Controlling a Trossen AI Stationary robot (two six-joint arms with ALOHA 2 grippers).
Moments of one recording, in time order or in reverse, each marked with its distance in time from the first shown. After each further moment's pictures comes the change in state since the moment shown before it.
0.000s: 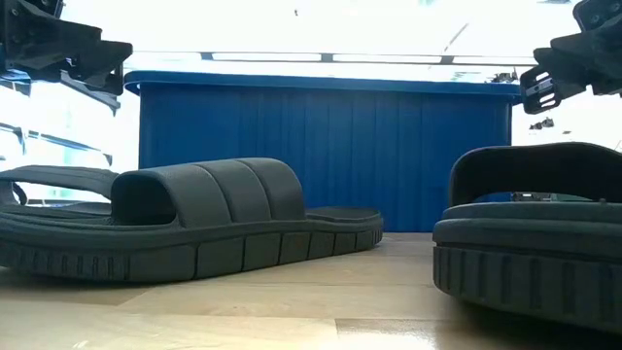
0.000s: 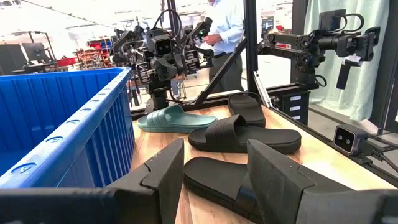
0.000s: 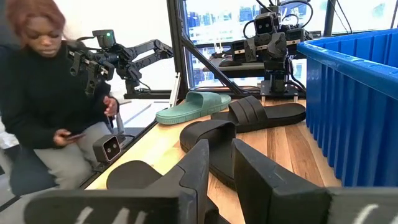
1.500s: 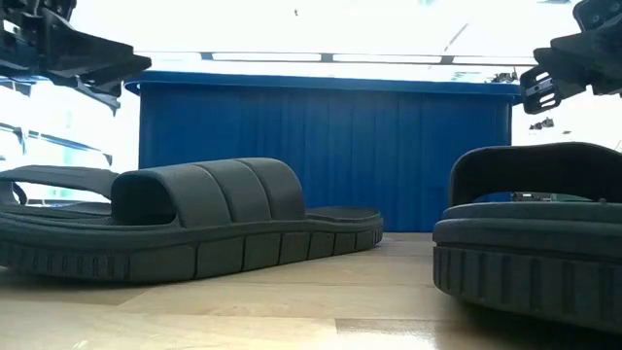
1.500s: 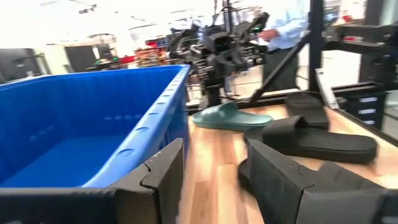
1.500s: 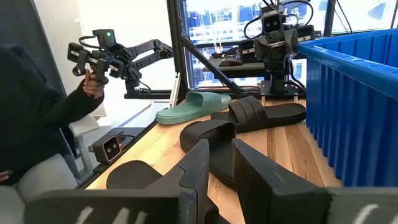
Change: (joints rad) left arm 0.000 0.000 0.000 0.024 -0.240 0.045; right arm 0.000 0.000 0.000 0.000 0.000 0.000
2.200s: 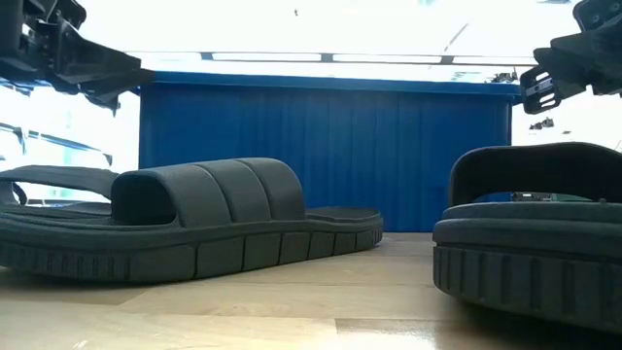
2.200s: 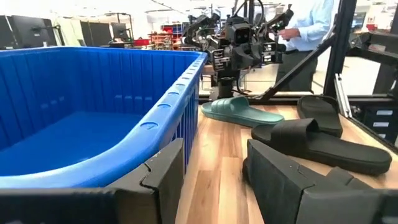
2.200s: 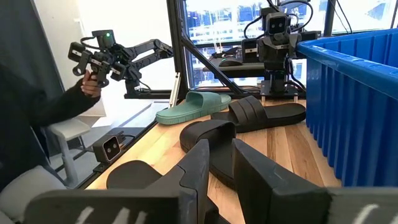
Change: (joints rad) left arm 0.000 0.006 0.000 -0.033 -0.069 -0.130; right arm 0.000 0.000 0.000 0.000 0.000 0.000
